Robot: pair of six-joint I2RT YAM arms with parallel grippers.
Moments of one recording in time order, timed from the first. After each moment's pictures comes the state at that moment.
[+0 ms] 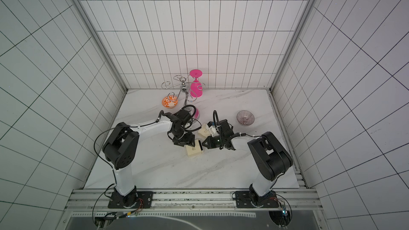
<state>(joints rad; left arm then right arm) -0.63 1.90 1.31 -0.85 0.33 -0.42 0.50 1.66 0.69 0.09 -0.63 0.38</state>
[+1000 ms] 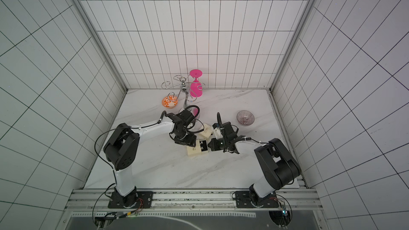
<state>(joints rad) -0.68 1.90 1.33 -0.85 0.24 -0.36 0.48 1.56 0.63 0.00 -0.47 0.36</state>
